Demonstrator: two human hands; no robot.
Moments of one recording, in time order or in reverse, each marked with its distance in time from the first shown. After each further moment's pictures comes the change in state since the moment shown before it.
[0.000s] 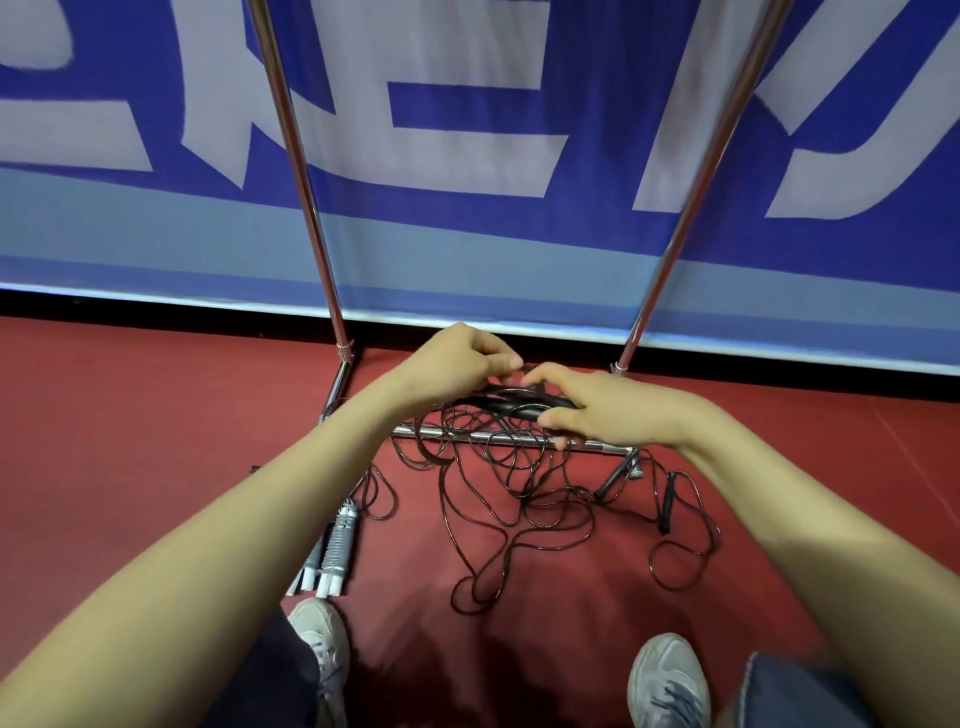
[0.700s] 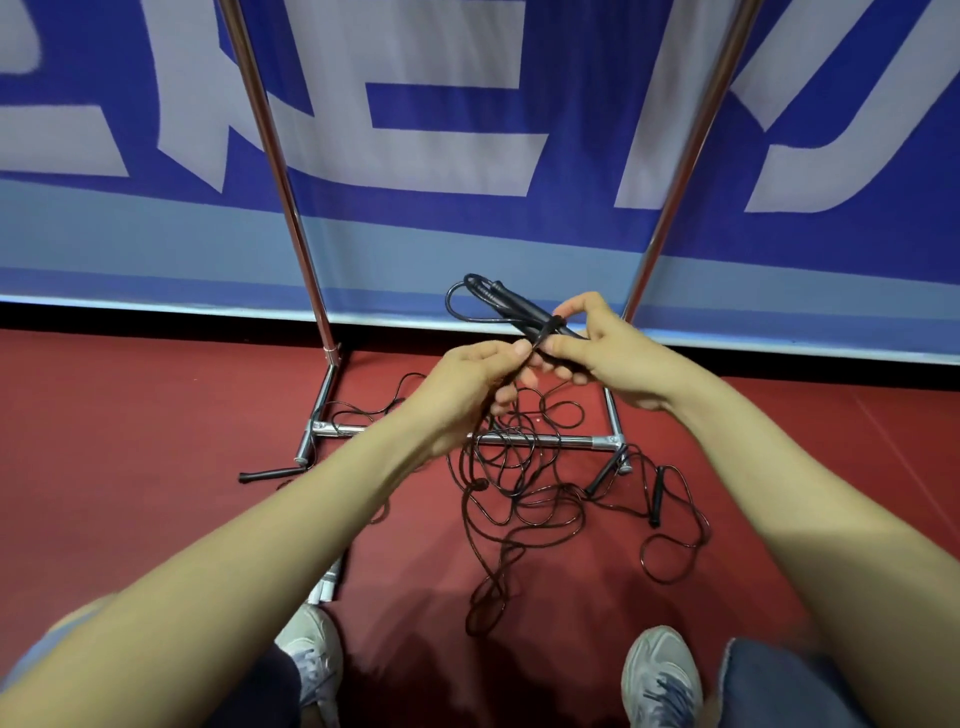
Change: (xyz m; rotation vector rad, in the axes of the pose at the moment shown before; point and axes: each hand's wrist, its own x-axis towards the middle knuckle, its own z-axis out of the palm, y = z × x) left_hand -0.010 0.006 0.040 -0.675 -0.025 0.001; right_hand 0.009 0.016 -0.018 0.760 0.381 0.029
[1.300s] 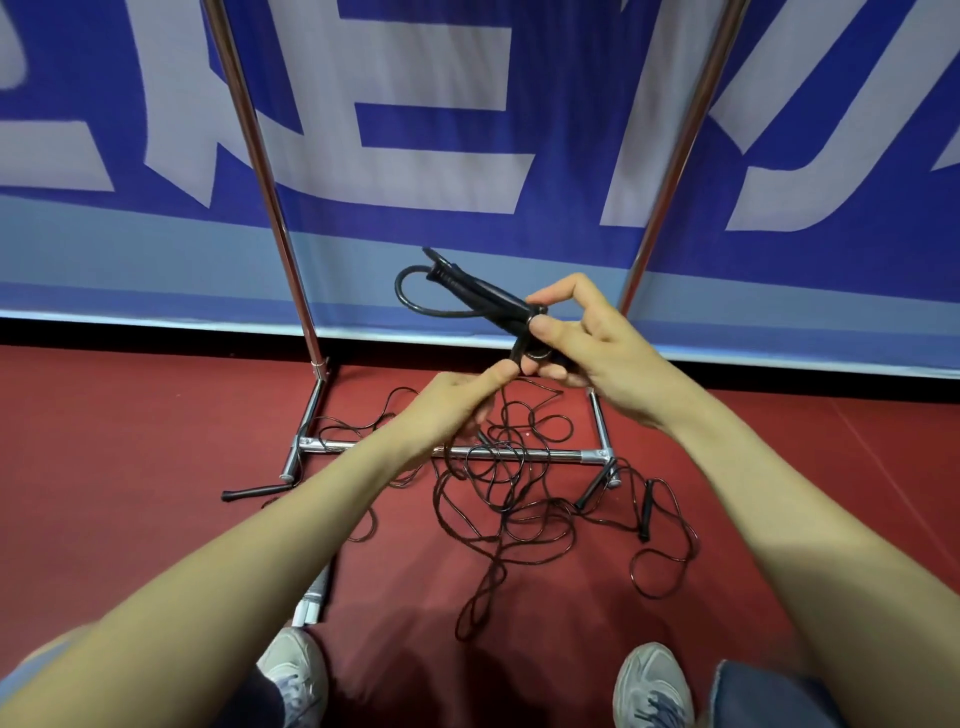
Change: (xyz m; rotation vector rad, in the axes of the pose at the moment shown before) left_hand 0.012 -0.012 -0.019 0.409 -0.004 -0.033; right_hand -0.021 -0.025 0.000 0.184 -0.069 -0.278
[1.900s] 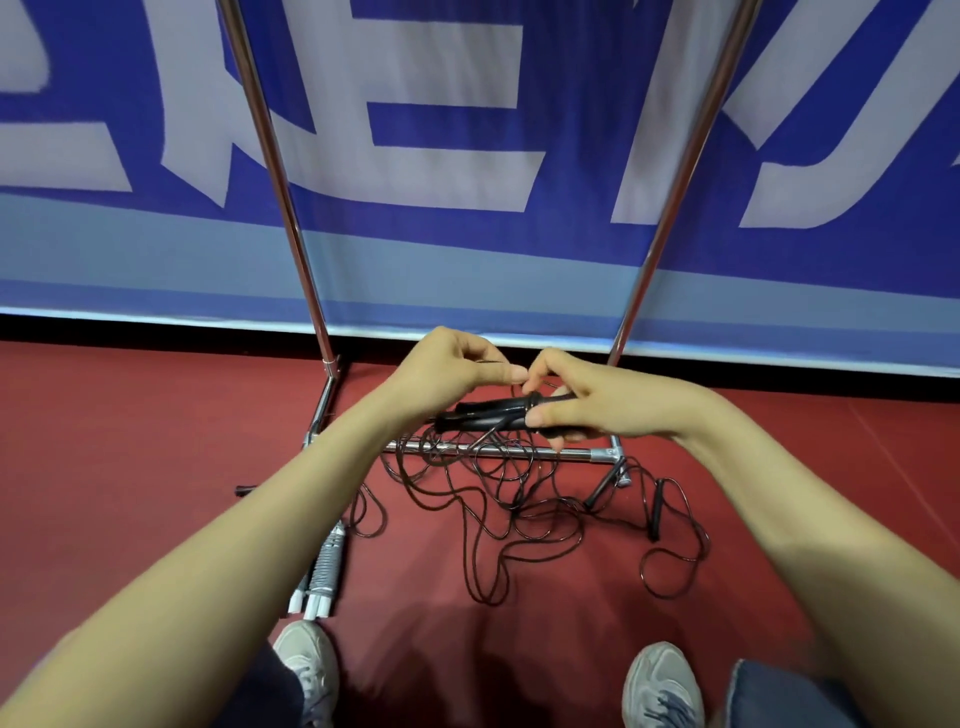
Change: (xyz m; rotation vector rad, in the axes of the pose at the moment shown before) left_hand -0.007 0.034 -0.022 0.157 0.084 0.105; right_hand -0.007 0.010 -0.002 -0.506 -0.372 0.345
